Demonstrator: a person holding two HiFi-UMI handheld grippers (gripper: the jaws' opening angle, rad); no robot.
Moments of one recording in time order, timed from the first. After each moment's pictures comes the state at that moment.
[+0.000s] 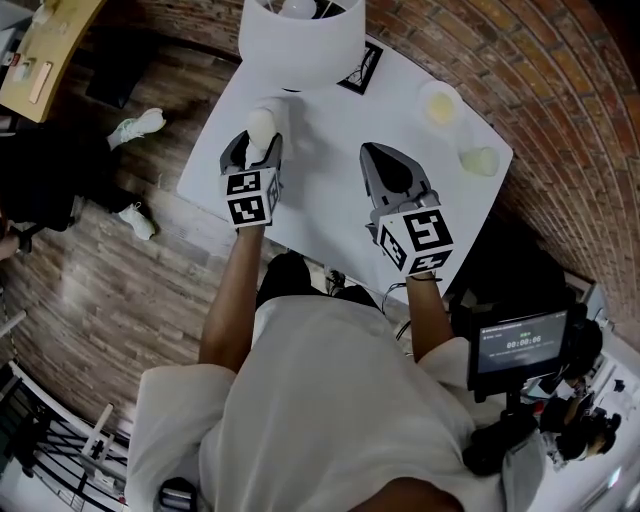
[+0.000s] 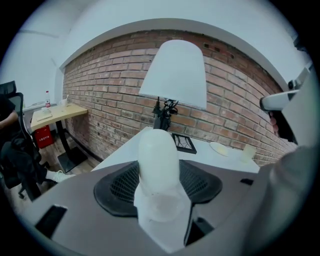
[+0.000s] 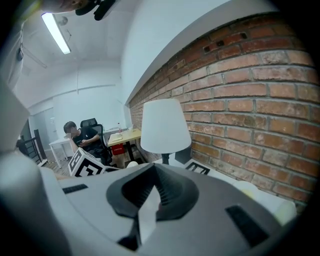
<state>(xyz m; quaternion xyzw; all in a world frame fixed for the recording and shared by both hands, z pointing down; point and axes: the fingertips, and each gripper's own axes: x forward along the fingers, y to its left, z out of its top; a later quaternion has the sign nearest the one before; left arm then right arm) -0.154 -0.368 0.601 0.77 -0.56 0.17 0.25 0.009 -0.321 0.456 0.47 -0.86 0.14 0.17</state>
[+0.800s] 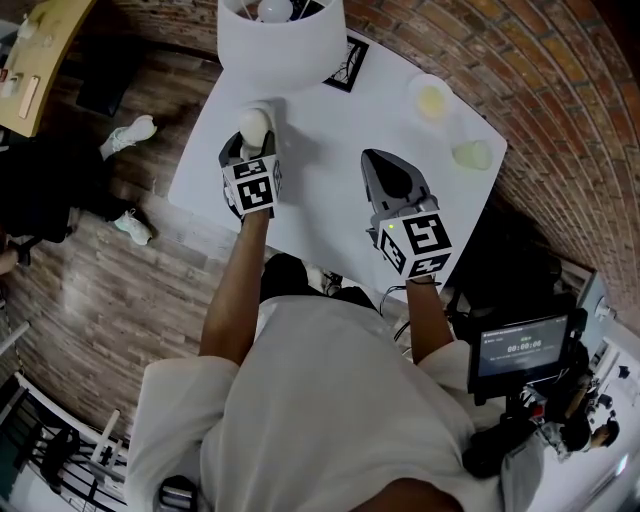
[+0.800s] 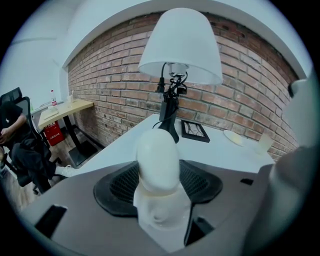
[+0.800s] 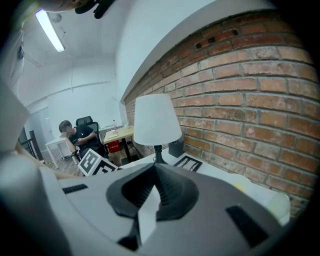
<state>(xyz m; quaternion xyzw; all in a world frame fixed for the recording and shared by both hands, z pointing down) -0.144 -0.384 0.651 0.72 -0.59 0.23 0.27 0.039 -0.314 0.474 0.49 -0.84 0.15 0.19</state>
